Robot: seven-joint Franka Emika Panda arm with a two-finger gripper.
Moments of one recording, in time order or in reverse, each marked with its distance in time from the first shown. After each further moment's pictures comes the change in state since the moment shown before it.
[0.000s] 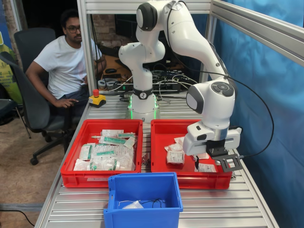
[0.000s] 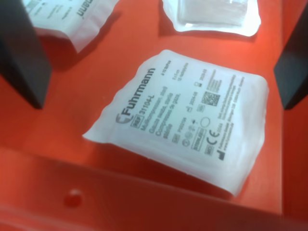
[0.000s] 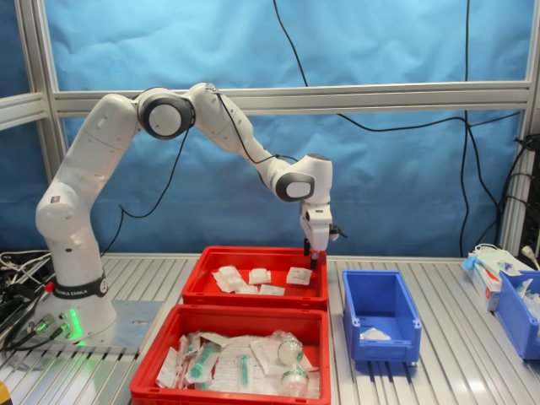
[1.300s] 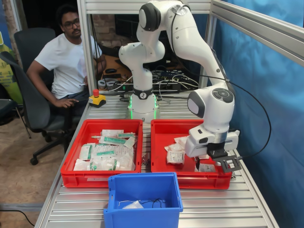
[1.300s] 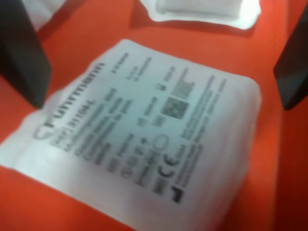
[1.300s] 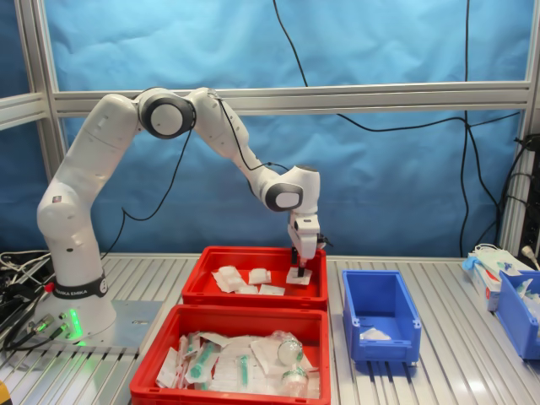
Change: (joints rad) arm 0.039 0.004 0.000 -0.103 0.000 0.085 0.000
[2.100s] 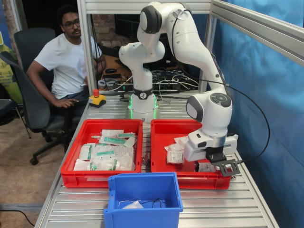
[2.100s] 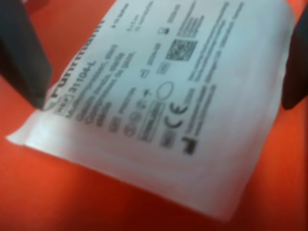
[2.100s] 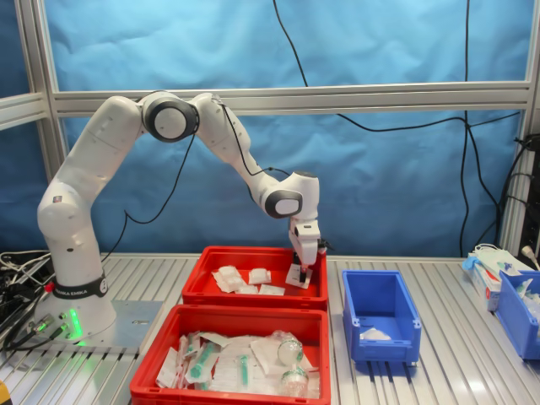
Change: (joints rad) arm 0.009 0.039 -0.013 -0.001 0.000 0.065 0.000
